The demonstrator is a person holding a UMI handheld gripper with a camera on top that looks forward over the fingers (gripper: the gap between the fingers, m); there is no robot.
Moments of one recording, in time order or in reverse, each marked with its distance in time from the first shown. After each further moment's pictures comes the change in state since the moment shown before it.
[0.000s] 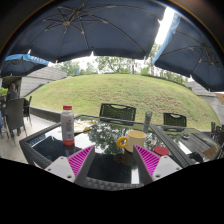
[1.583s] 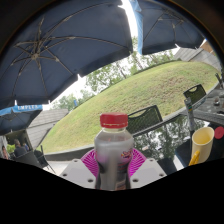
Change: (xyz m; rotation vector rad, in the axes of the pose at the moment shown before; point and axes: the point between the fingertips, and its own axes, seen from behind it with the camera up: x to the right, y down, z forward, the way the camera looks) arm -0.117 -0.103 0.234 0.156 -0.129 0.491
